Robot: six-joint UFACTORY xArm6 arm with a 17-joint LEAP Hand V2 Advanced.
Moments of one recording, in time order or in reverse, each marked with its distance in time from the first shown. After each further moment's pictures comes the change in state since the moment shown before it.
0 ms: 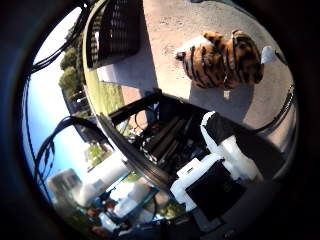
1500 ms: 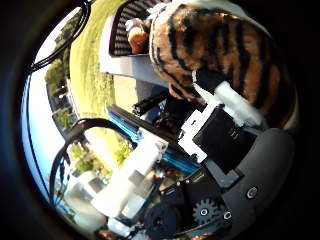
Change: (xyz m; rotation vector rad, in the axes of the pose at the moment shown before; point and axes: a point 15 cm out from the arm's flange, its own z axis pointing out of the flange) arm -0.236 0.034 -0.238 0.074 0.104 -0.186
